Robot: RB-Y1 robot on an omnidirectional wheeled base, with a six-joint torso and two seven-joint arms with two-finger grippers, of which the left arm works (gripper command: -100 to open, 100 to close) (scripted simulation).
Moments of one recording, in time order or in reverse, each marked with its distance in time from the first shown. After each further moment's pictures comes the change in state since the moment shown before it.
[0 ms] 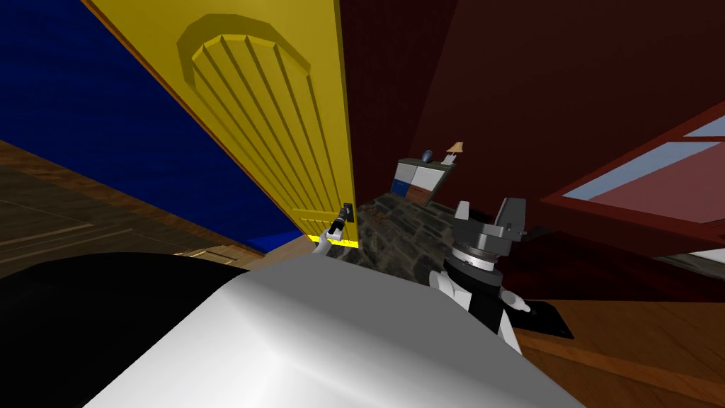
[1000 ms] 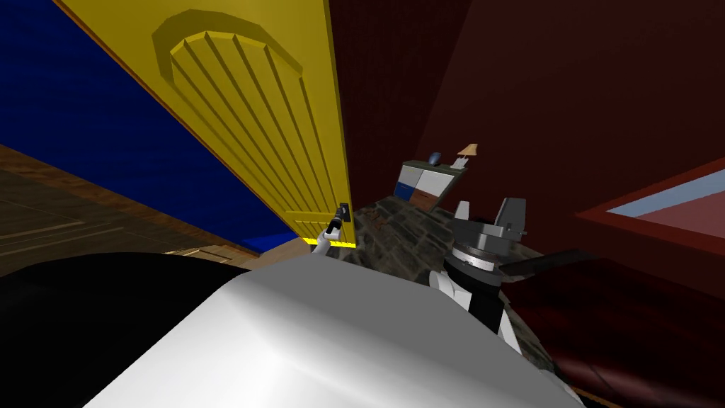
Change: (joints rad) arm -0.016 -0.026 0.116 0.025 0.010 -0.002 -0.054
